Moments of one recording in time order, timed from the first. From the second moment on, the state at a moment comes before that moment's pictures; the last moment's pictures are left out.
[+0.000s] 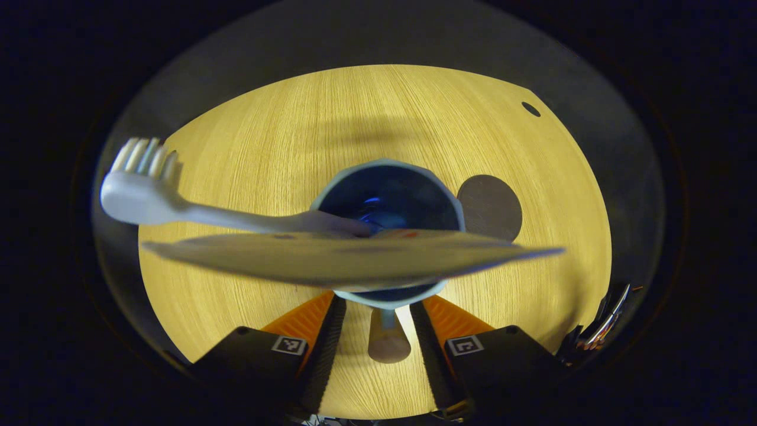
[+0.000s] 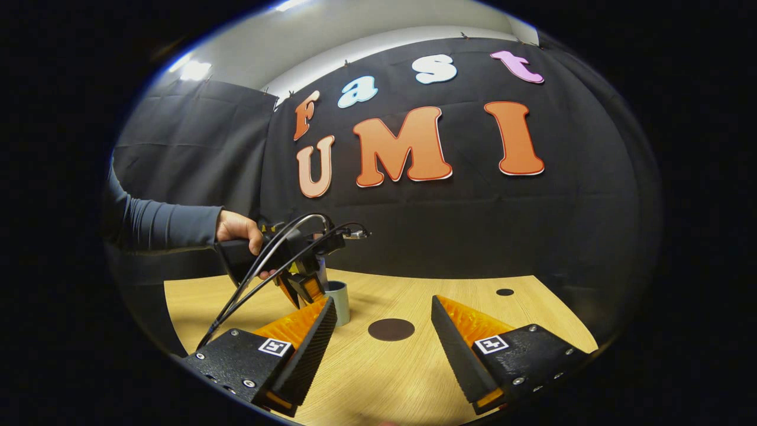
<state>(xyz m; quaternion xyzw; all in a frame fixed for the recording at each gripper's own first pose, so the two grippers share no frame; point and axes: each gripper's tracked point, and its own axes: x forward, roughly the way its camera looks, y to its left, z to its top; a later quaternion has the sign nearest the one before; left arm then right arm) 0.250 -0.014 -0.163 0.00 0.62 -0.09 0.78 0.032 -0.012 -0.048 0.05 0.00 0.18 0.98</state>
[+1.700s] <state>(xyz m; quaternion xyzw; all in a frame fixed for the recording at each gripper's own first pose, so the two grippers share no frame) 0.466 -0.163 -0.165 0.05 0.55 -0.14 0.82 0.022 -0.081 -0.053 0.07 0.00 0.10 0.99</state>
